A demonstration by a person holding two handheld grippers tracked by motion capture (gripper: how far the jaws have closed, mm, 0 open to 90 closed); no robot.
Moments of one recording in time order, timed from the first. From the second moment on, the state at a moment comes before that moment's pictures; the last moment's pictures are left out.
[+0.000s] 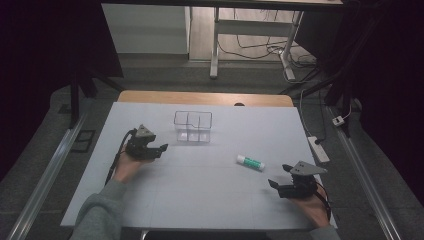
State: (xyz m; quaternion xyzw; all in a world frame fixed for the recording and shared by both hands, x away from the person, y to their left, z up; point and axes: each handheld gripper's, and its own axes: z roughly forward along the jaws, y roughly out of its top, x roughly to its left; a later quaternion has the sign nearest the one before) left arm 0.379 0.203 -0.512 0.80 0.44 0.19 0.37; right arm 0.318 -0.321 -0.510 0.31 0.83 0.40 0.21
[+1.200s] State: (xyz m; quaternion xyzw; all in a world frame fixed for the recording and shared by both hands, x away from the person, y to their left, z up) left arm 0.439 0.183 -0.517 0.80 0.43 0.17 0.38; right arm 0.317 -0.321 -0.511 0.32 0.84 0.39 0.21
